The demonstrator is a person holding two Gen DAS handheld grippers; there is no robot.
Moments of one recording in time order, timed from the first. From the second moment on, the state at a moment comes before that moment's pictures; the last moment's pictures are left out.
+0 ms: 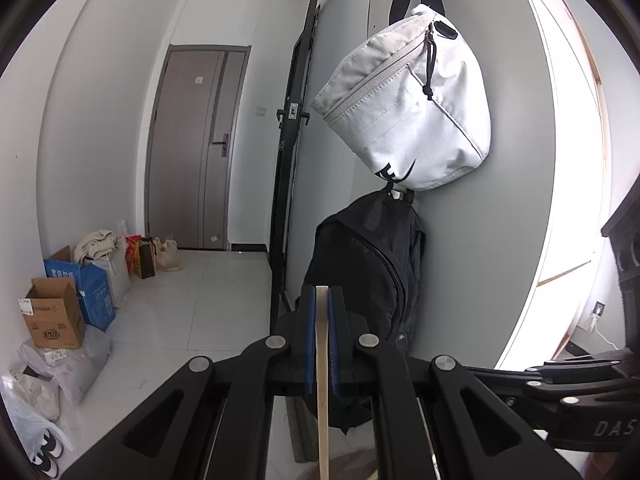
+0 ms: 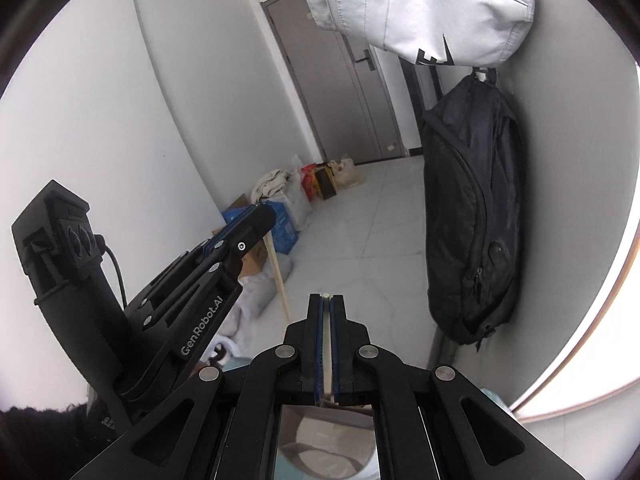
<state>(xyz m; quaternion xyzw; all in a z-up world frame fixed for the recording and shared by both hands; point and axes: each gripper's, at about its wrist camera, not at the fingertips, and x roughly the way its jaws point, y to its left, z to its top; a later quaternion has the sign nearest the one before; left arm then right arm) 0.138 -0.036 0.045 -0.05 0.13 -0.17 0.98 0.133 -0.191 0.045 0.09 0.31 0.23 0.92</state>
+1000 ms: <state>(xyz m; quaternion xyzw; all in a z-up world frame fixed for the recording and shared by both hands) 0.064 -0.004 0.089 -0.11 0.21 -0.17 0.96 0.045 -0.230 0.079 0.19 0.30 0.20 0.91</state>
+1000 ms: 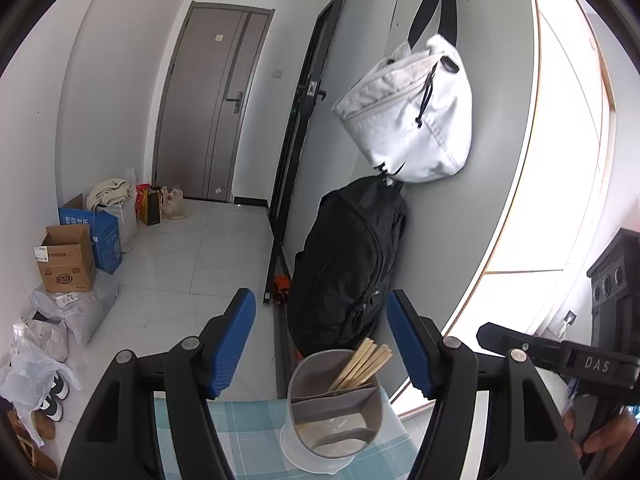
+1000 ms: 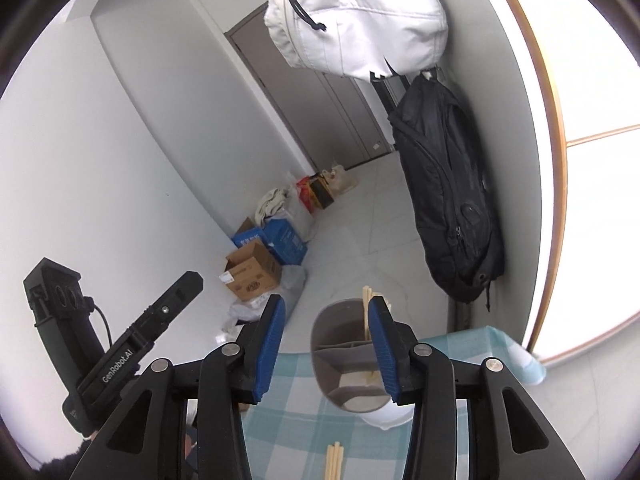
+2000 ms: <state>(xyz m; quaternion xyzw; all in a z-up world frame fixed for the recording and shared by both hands) -0.011 -0.008 0.093 -0.10 0.27 -0.13 0.95 -0.045 -0.205 0.053 0.14 0.32 0.23 0.91</state>
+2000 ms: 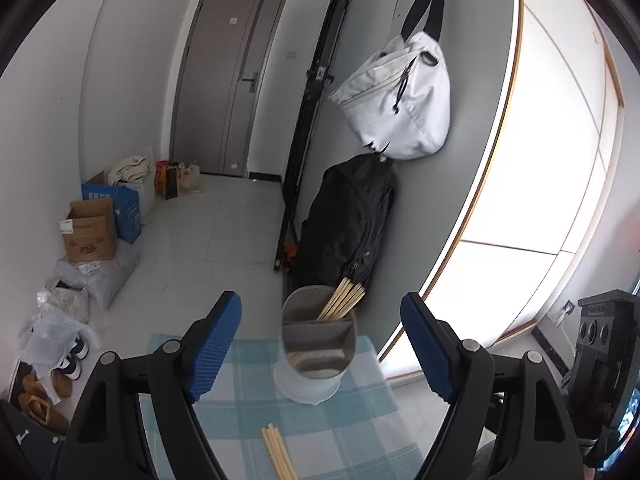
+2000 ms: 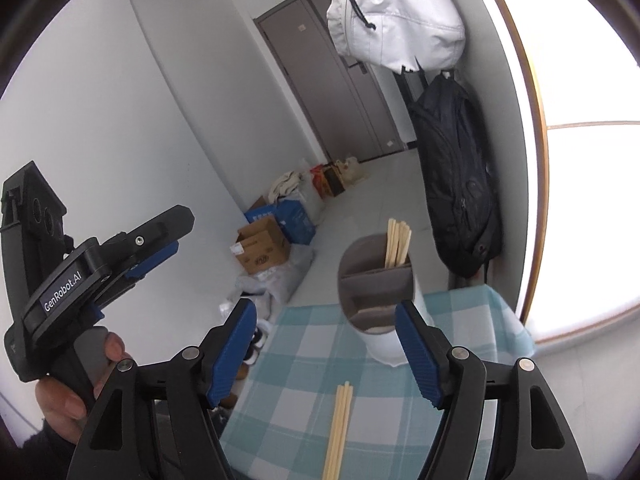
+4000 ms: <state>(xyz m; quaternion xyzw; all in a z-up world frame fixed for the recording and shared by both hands) 0.021 0.107 -0.110 -0.18 0.49 0.02 0.85 0.055 -0.039 -0.160 -0.17 0.60 0.20 0.76</state>
